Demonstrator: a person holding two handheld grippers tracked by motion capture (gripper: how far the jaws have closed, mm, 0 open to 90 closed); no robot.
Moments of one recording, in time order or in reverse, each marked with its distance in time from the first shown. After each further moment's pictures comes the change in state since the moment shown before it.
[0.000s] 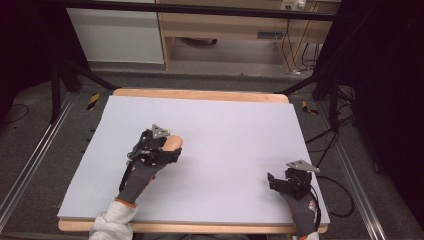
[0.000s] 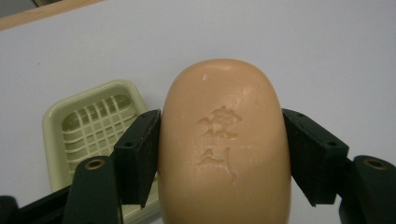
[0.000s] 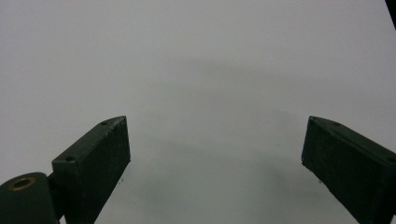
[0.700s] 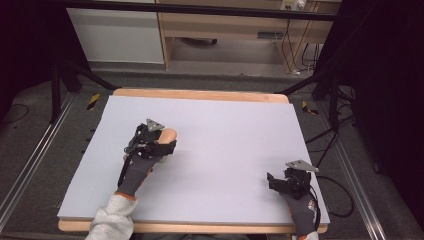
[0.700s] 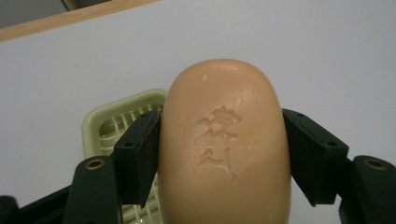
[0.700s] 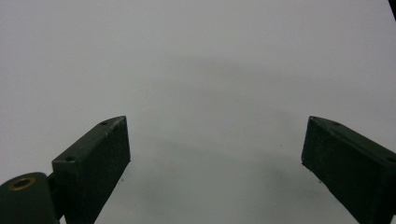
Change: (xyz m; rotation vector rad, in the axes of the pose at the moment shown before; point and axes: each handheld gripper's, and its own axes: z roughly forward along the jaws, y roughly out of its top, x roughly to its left) left arm 0.022 0.005 0.009 -0.016 0.066 -0.054; right arm 0.001 0.000 0.002 0.005 -0.002 -0.003
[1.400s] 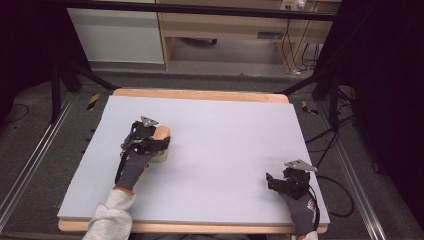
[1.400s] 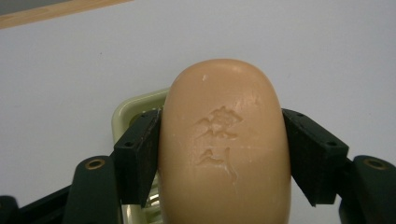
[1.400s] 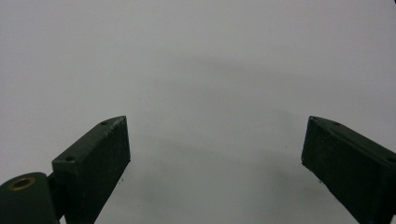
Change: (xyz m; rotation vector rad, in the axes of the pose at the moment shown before) left arm 0.025 -0.004 0.016 0.026 0.046 -0.046; right arm 0.002 0.000 0.001 0.005 0.004 -0.004
